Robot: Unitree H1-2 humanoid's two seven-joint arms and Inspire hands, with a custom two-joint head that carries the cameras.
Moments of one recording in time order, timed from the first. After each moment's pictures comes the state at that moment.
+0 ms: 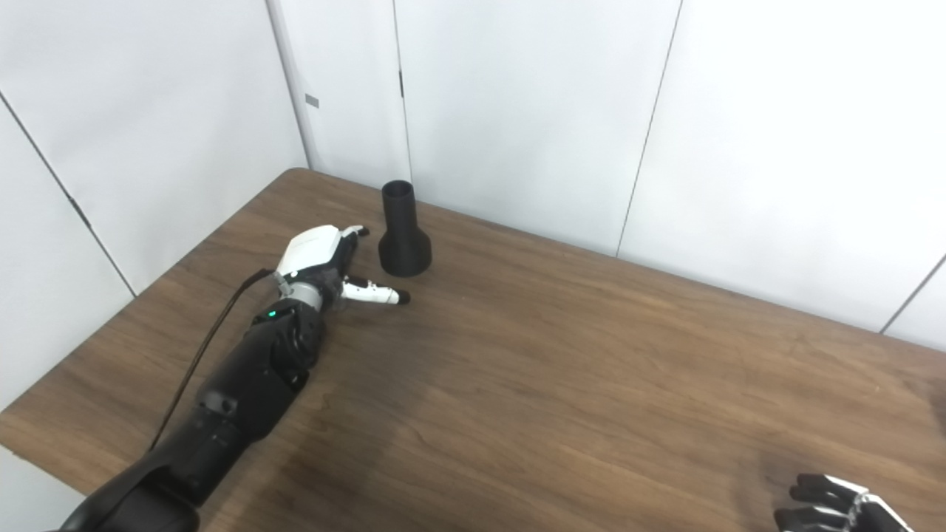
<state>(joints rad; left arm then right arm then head) -0.40 0.47 -0.06 0.34 0.73 0.46 -0.03 0.12 -0.16 -0.05 -0.18 -0.14 -0.08 -0.01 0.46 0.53</state>
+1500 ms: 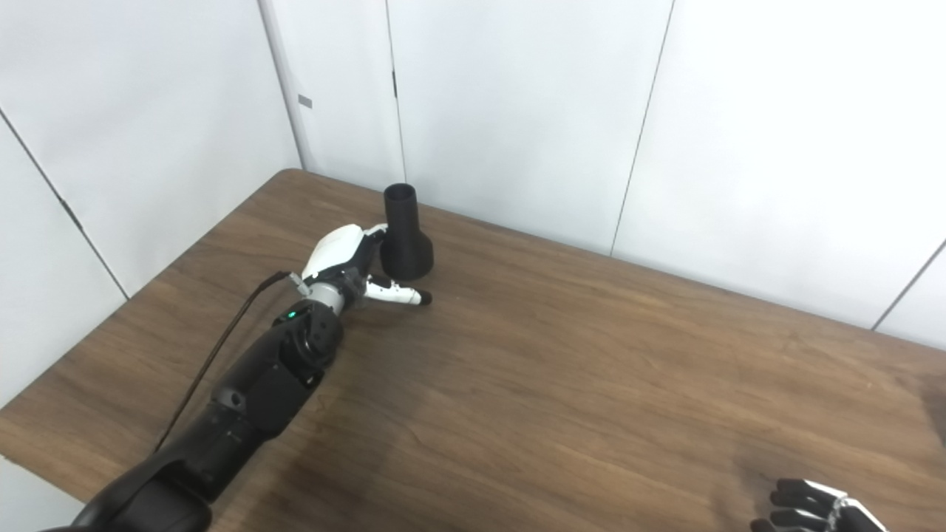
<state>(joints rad) -0.44 0.43 -0.11 0.38 0.54 0.35 0.07 0.17 -0.16 -0.02 -0.25 -0.14 -0.03 0.00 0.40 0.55</state>
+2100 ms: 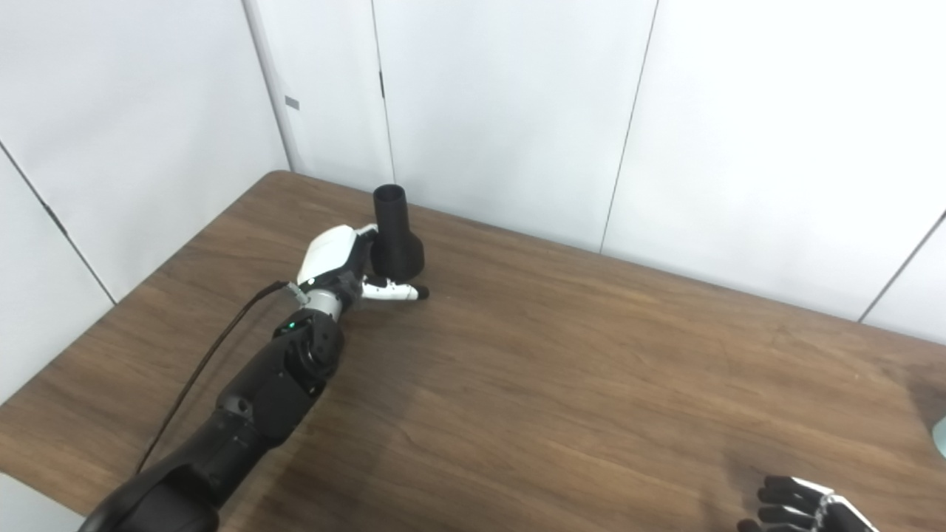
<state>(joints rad) -0.45 0.40 -0.12 0.49 0.57 0.22 0.27 0.19 -0.15 -0.01 -0.28 -0.14 0.00 0.00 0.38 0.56</state>
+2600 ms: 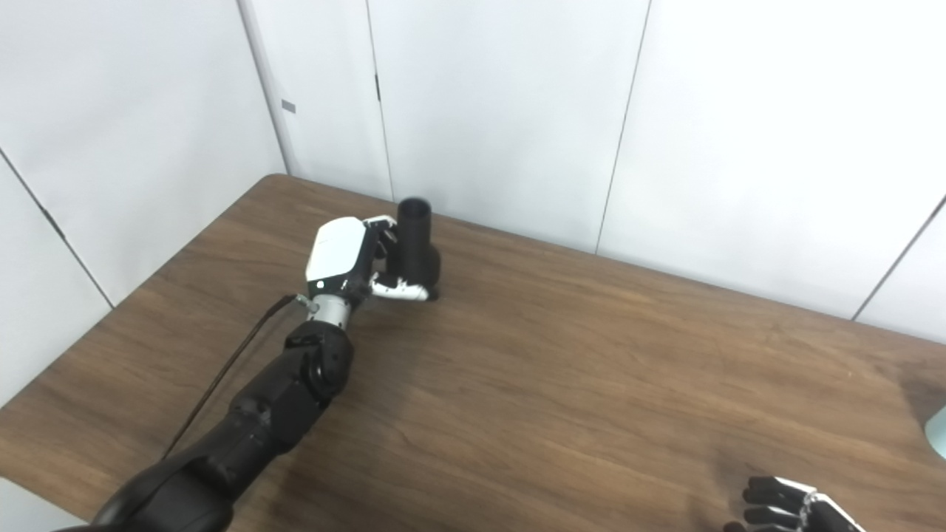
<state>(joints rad) -0.51 0.37 -0.20 0.71 0.66 -0.06 0.59 0.20 -0.16 0.00 -0.31 -0.15 0.03 0.04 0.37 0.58</state>
